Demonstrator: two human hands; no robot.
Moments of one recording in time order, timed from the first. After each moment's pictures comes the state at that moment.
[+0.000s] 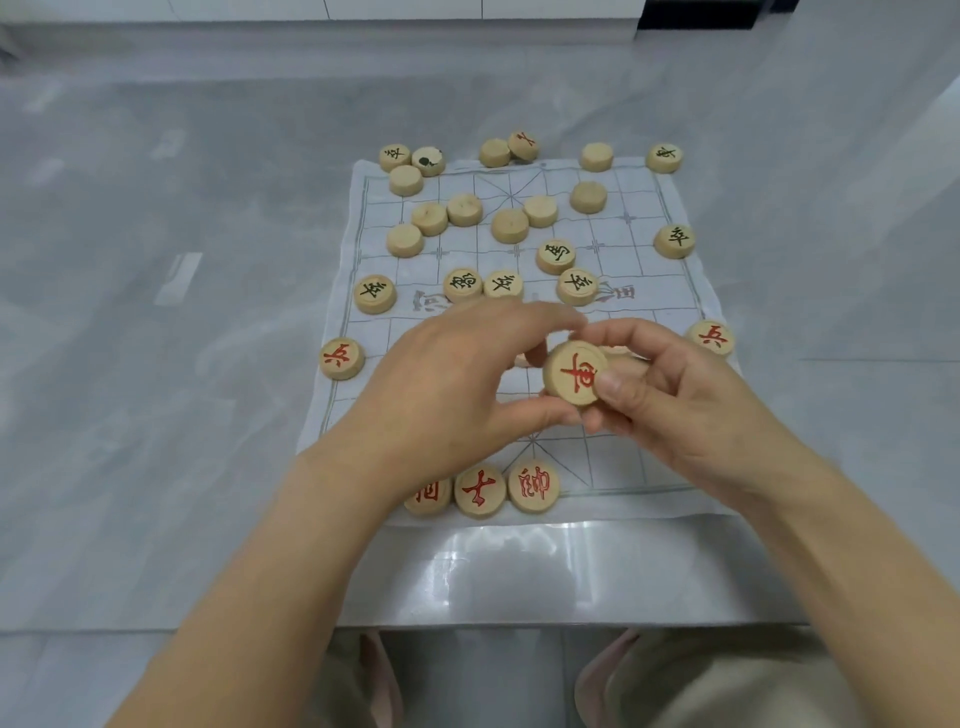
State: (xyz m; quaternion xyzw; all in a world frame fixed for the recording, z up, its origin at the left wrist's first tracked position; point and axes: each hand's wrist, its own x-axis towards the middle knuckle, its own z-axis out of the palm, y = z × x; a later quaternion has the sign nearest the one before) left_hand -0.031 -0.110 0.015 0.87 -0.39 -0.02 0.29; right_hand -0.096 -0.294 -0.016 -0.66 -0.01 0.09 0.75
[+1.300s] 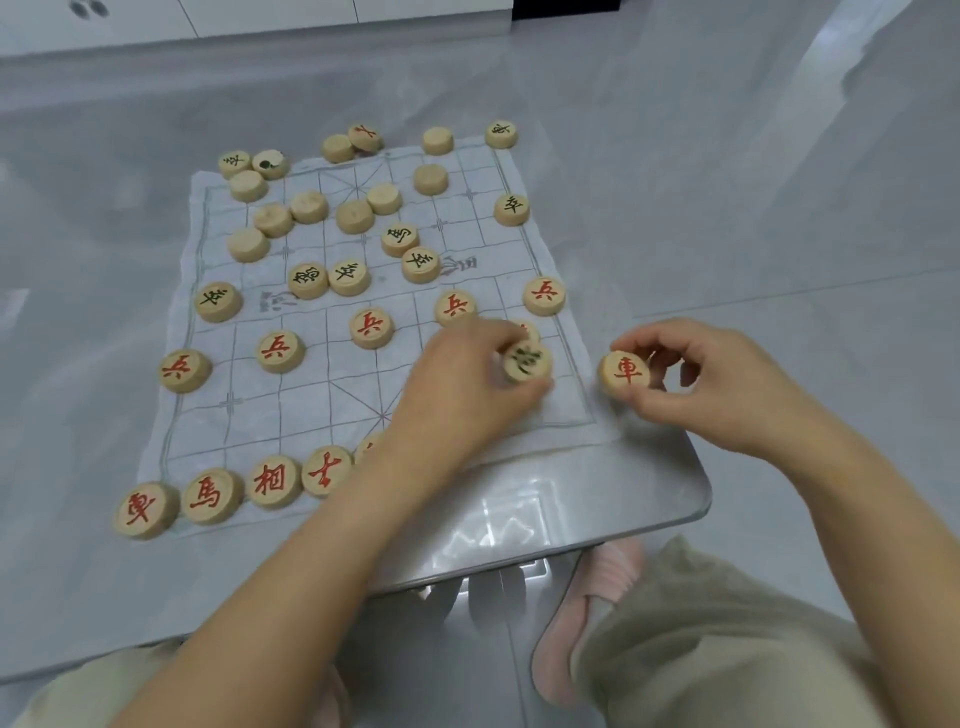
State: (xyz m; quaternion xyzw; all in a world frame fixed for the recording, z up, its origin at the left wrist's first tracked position) left_hand -0.081 -0.223 -0.028 0.89 -0.30 -0.10 0.33; right_hand -0.178 -0.409 -0.020 -0.91 0.15 -0.01 0.38
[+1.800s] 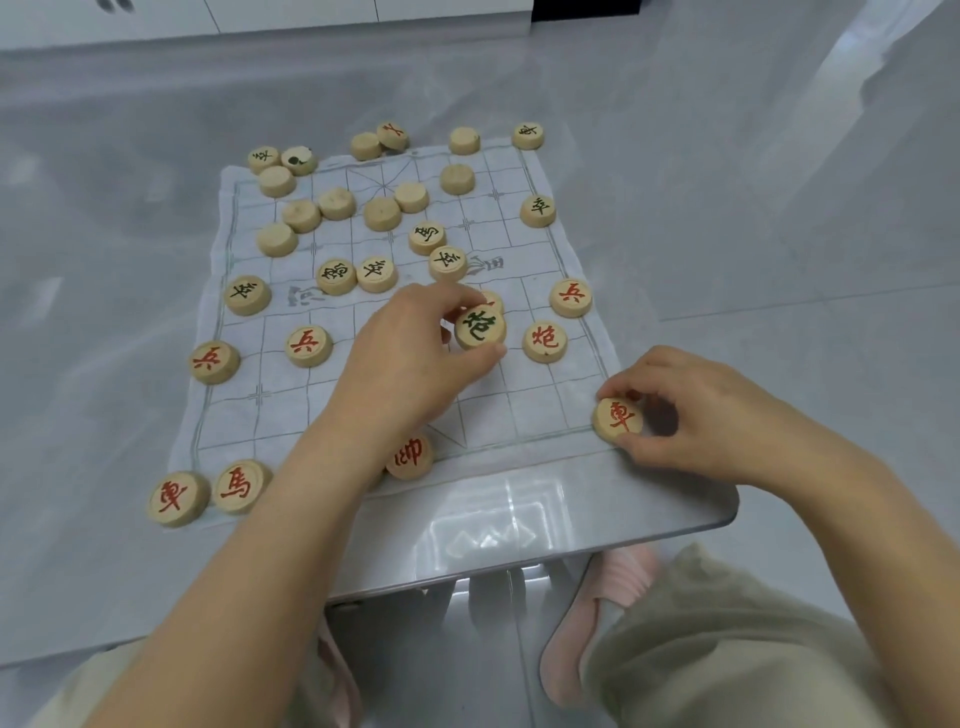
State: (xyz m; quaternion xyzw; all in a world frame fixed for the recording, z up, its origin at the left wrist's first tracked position) left_hand -0.051 -0.185 -0.008 0.91 -0.22 -0.10 0.34; right_hand -0.173 -0.390 -0.021 -0.96 0.06 0.12 0.23
